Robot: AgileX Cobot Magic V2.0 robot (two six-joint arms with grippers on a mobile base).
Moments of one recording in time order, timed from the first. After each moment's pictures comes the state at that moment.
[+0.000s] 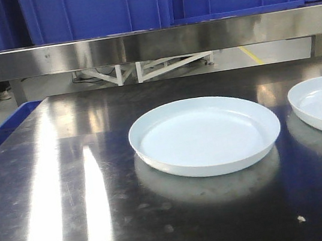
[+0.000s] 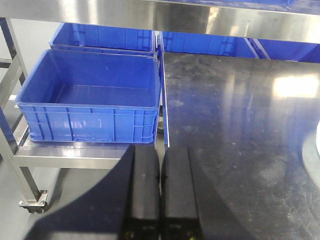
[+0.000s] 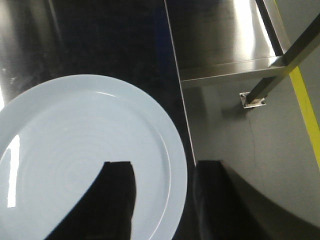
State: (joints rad) left arm -0.16 0.45 -0.35 0.10 0.32 -0.20; right arm -0.18 1.21 -0.75 -0.11 0.42 0.18
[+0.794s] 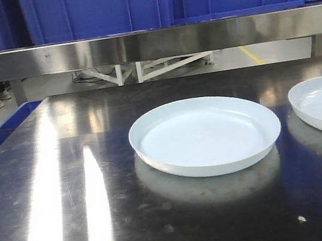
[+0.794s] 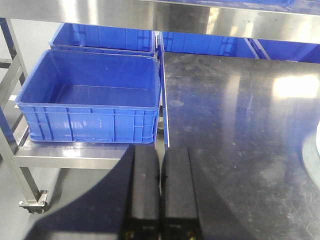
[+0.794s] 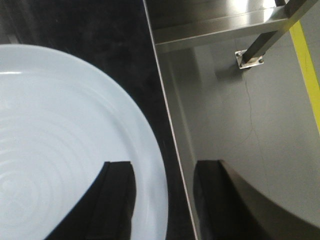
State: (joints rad) left arm -0.16 0.45 -0.35 0.10 0.32 -0.20; right arm -0.23 1.45 -0.77 -0.11 0.34 0.18
